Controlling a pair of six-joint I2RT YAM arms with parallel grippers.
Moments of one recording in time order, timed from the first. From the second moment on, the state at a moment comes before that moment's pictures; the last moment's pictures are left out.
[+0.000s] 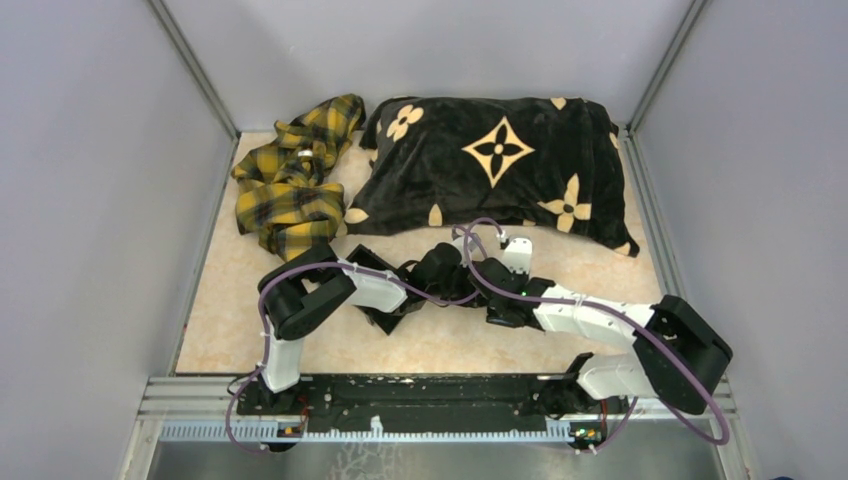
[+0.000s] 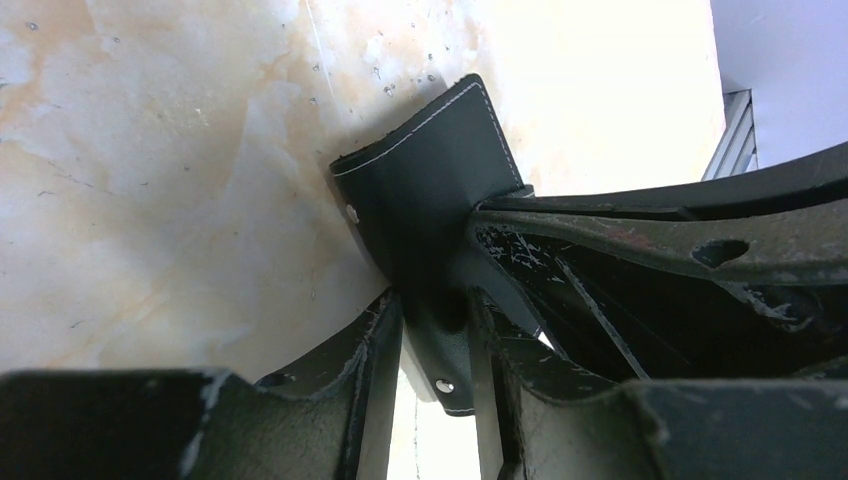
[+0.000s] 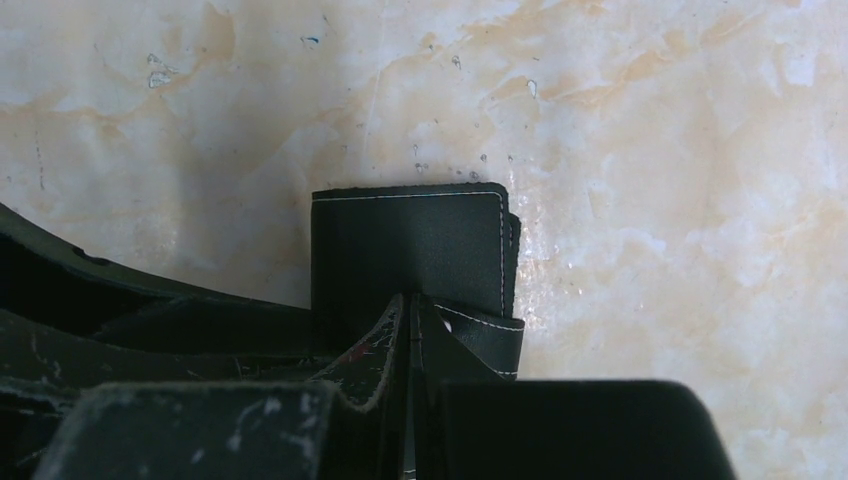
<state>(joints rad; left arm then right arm) -1.01 1.98 0.94 0.52 0.19 -0.78 0.86 1.26 0.56 -0.37 0.63 0.79</state>
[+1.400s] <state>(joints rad) -1.04 2.00 0.96 0.52 0.19 -0.79 0.89 1.06 0.48 -0.48 0.62 0.90</state>
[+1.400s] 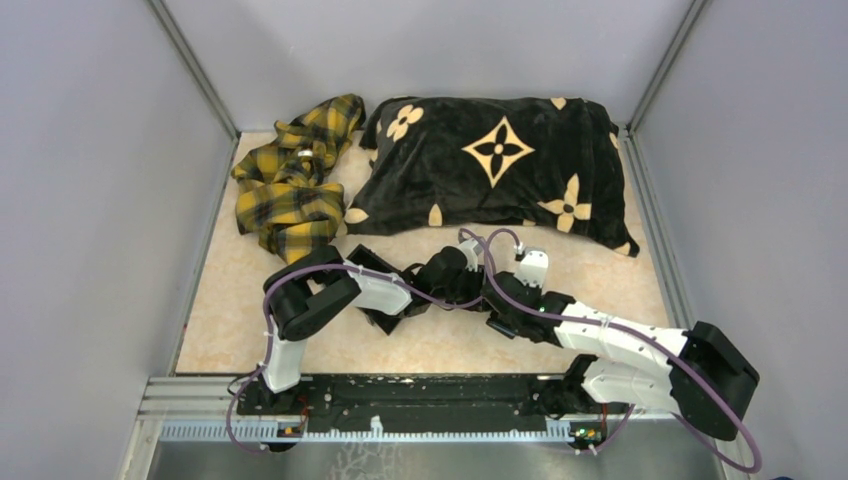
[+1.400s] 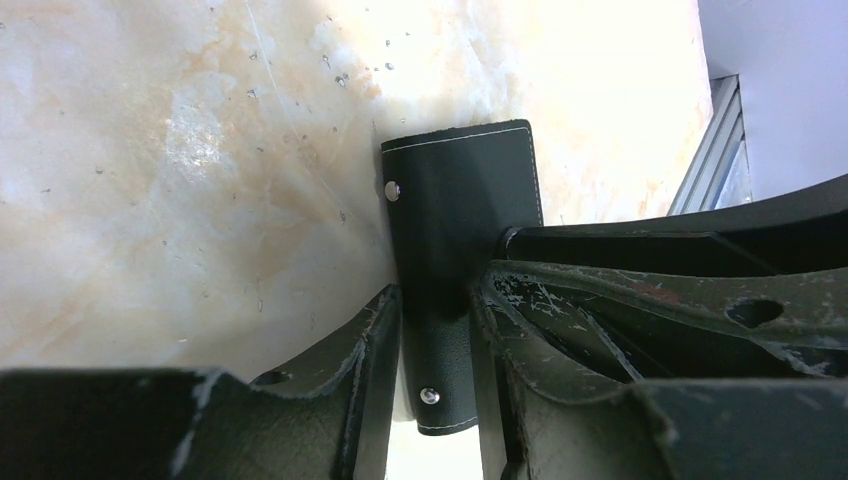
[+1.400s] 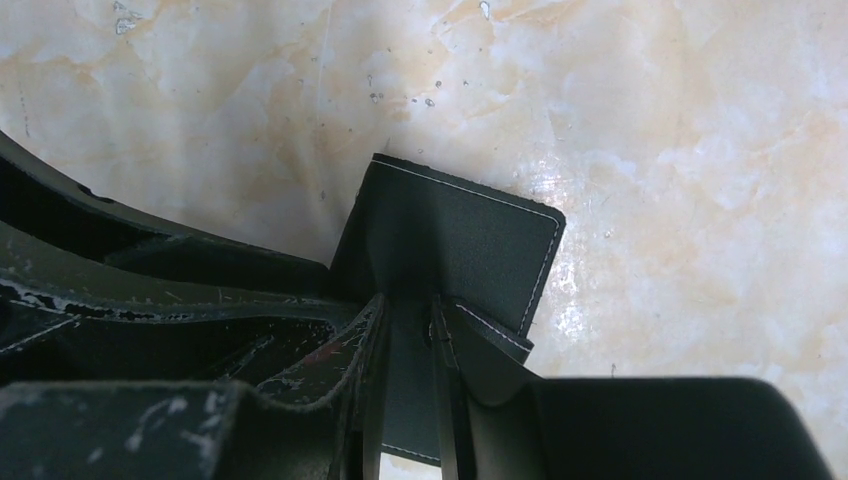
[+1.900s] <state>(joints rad) -1.04 2.00 0.96 0.52 0.19 -0.79 0.92 0.96 0.44 -0.44 0.65 0.87</state>
